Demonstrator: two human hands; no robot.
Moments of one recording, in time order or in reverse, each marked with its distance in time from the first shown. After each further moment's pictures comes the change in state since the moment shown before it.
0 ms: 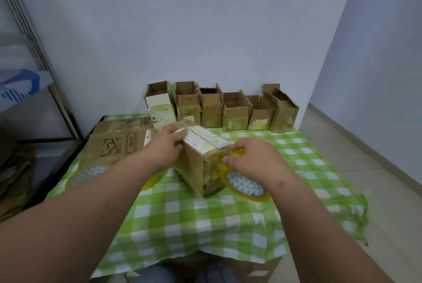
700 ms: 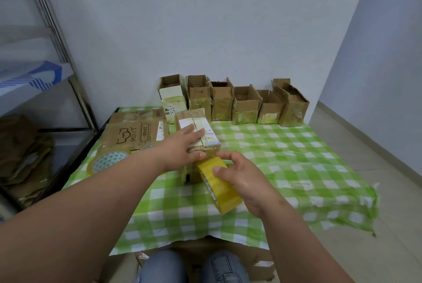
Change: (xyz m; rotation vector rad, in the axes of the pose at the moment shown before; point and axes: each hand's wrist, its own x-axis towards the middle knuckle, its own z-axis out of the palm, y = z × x) left_hand -0.032 -0.003 -0.001 0.201 -0.169 0.108; right_hand -0.025 0.006 0.084 0.875 -0.229 0.055
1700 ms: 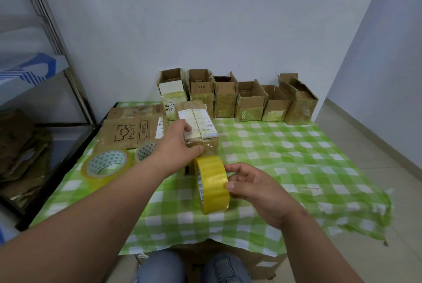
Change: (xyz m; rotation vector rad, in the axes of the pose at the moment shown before) left_hand 0.006 0.001 0.018 -0.458 0.373 -0.124; right_hand 0.011 0.028 -0.034 0.104 -0.230 -0.090
